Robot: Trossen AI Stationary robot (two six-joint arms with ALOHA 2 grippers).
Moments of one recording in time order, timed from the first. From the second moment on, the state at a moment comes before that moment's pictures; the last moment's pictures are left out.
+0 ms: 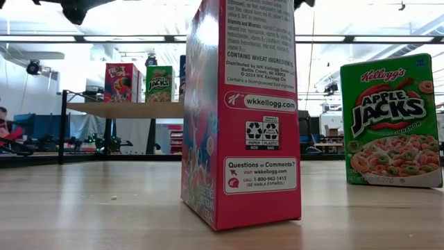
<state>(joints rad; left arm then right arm) -0.25 0.39 0.50 0.04 -0.64 0.18 -0.15 1.64 1.41 -0.45 0.18 -0.26</state>
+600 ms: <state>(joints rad) -0.10 0.80 0.57 0.08 -0.63 0.29 -0.16 1.46 0.95 0.15 0.15 -0.33</state>
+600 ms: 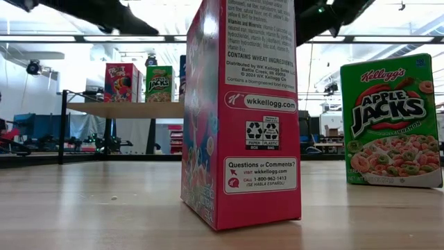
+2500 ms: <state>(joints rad) 0.30 1.13 0.63 0.17 -0.36 0.25 -0.29 1.44 0.84 0.30 -0.03 -0.33</state>
